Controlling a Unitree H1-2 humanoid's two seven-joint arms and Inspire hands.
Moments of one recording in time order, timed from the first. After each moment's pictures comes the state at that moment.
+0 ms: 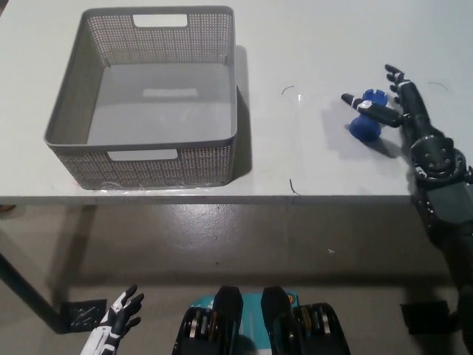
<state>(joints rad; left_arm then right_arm) 0.28 0.16 -0.04 -0.24 0.05 0.01 -0.09 -0.95 -0.20 -0.04 1.10 -0.20 -0.06 -0.08</state>
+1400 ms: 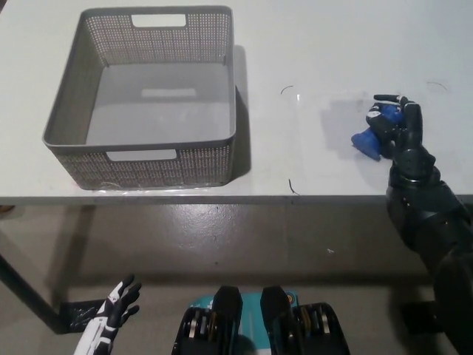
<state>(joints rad) 0.26 0.16 -0.03 -0.24 0.03 -0.03 -0.09 -1.06 -0.14 -0.18 1.42 -0.05 -0.21 -0.35</state>
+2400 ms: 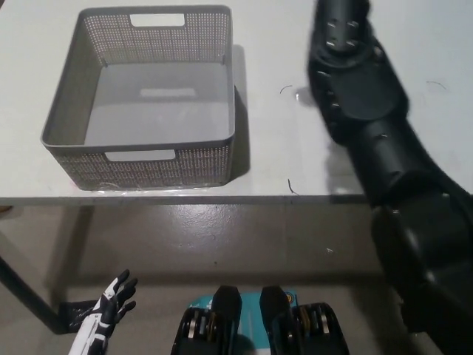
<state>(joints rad) 0.25 0.15 -0.01 -0.22 0.01 -0.05 -0.09 -1.36 0.06 0.00 0.97 -0.10 -0.25 -0.44</state>
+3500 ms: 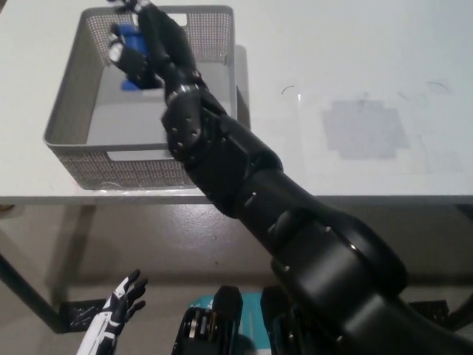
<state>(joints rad) 0.22 0.16 -0.04 -0.21 0.01 -0.04 -0.11 -1.40 0.28 0.29 1.43 -0.25 -0.23 -0.48</state>
